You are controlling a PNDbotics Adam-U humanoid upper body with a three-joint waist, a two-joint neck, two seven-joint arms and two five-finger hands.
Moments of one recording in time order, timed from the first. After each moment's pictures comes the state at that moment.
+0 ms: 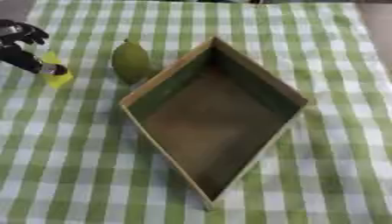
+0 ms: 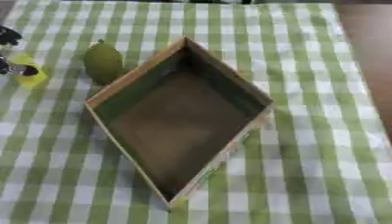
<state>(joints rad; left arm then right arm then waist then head) -0.99 0.67 -0.18 -1.00 -0.56 0.25 -0.61 -0.45 -0.70 -0.12 -1.98 0.06 -0.58 -0.18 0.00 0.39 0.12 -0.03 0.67</state>
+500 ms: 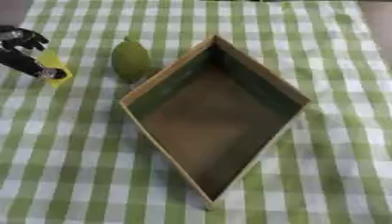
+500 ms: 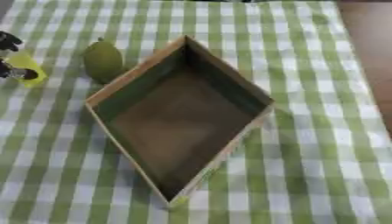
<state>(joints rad) -0.99 0.67 -0.18 -0.97 -0.58 0.25 -0.61 -0.45 -0.69 -0.12 -1.98 0.06 -0.58 -0.18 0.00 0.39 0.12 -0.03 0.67</state>
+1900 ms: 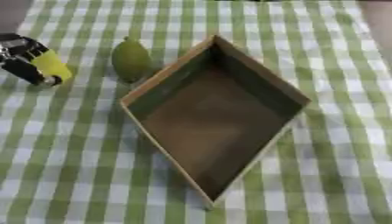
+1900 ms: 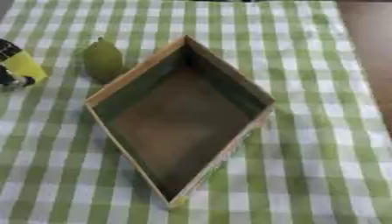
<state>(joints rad) -0.99 0.66 -0.17 -0.93 -0.63 0.27 -0.61 -0.45 -0.69 -0.12 -1.98 0.06 -0.58 -0.18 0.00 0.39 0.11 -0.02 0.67</state>
